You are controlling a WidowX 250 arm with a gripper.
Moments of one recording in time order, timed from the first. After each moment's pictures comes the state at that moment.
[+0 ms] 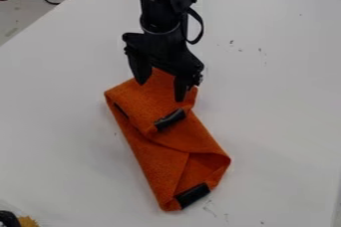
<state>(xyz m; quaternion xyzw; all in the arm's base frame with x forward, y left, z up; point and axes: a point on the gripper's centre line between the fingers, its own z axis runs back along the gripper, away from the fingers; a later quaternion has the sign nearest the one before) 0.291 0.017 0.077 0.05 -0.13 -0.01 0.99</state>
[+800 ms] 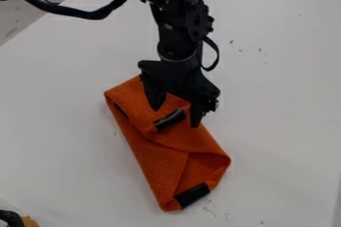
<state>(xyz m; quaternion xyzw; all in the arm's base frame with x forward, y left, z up) 0.282 -0.009 0.047 0.03 -0.10 0.00 0.99</state>
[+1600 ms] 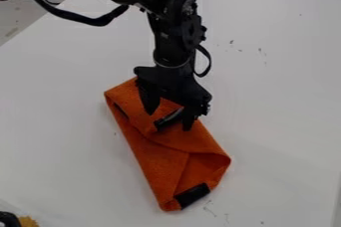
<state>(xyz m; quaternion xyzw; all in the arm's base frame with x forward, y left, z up) 0.286 0.005 0.032 0.04 -0.08 0.01 1.00</state>
